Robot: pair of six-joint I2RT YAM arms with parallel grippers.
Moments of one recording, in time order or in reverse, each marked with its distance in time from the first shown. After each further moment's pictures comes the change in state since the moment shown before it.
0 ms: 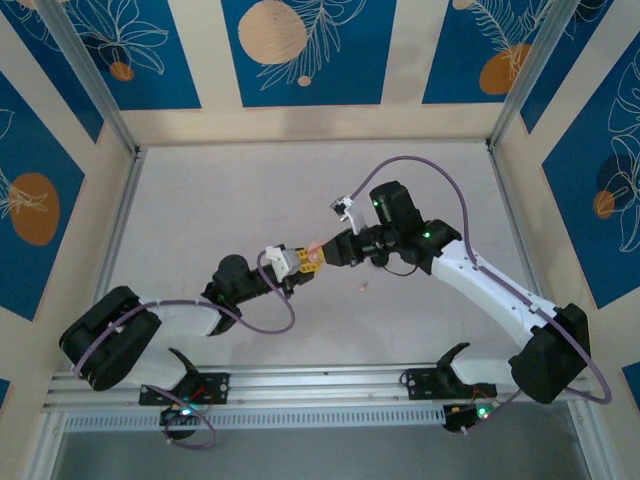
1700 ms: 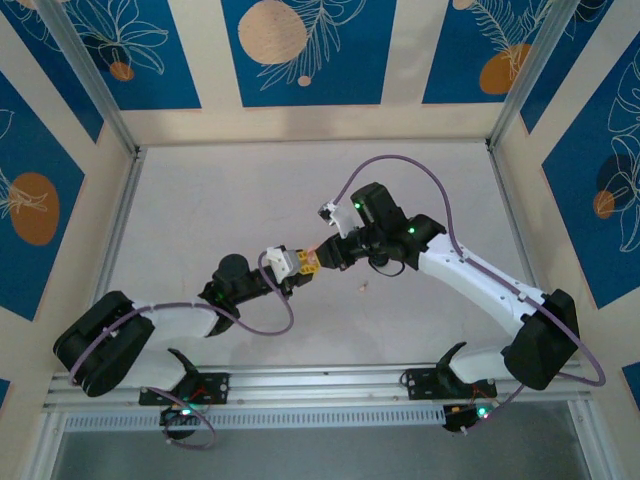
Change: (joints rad) left arm 0.000 -0.044 0.000 -0.092 -0.008 0.030; right arm 0.073 0.072 0.080 -0.103 0.156 -0.067
